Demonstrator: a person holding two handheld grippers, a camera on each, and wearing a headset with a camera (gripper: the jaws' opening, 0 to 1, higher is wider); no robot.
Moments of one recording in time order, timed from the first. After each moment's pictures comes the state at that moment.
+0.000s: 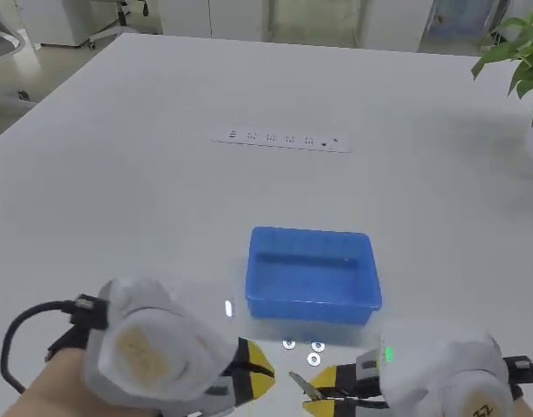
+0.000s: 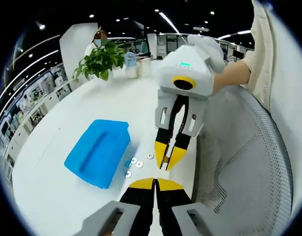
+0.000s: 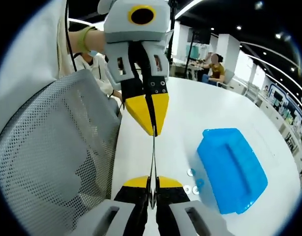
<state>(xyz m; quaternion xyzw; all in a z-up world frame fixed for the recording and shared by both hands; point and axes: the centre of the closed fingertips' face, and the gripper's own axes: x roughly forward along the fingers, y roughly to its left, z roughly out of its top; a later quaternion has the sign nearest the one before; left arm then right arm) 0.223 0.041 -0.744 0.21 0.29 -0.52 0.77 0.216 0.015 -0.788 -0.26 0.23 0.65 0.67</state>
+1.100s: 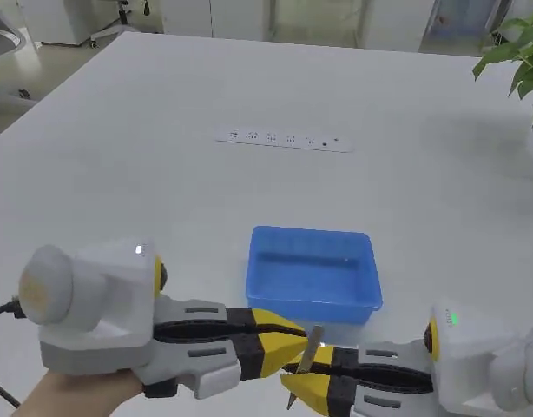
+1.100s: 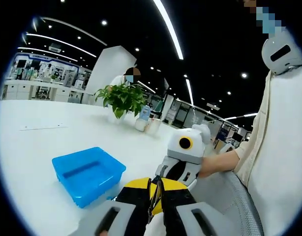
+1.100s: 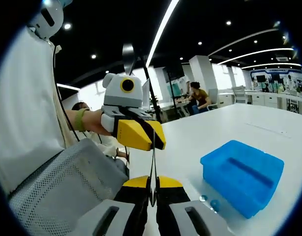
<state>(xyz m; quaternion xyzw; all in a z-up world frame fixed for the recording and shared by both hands) 0.237 0.016 -0.683 -0.10 0.18 -0.55 0.81 0.217 0.040 -0.734 0.00 0.17 0.67 0.72</state>
